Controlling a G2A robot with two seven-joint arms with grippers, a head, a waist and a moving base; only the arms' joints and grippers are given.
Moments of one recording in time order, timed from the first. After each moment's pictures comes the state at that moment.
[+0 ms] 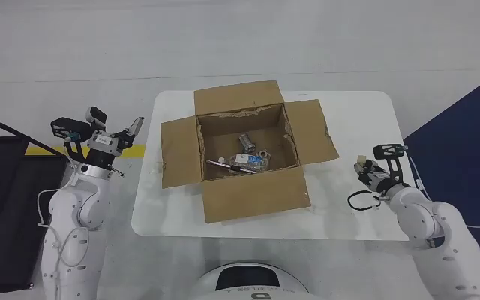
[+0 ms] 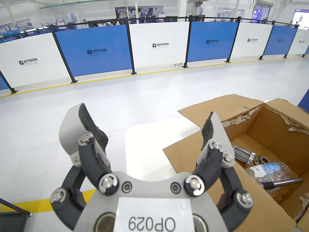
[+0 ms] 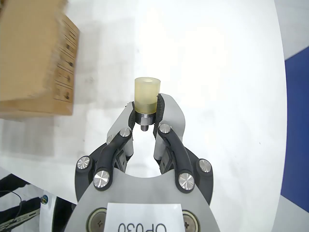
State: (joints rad) left arm 1.61 -1.28 -1.80 -1.76 1.22 -0.40 0.09; right arm -1.82 -0.95 1.73 -1.81 -0.83 -0.08 0.62
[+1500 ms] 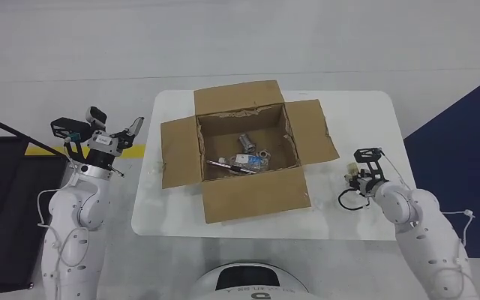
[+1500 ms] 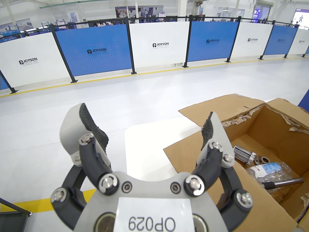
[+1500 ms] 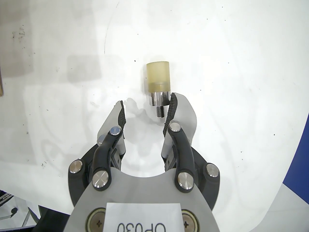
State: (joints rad) left arm 1.61 -1.28 -1.80 -1.76 1.22 -0.40 0.09; right arm -1.64 -0.96 1.57 -1.63 -0.97 -0.07 0.78
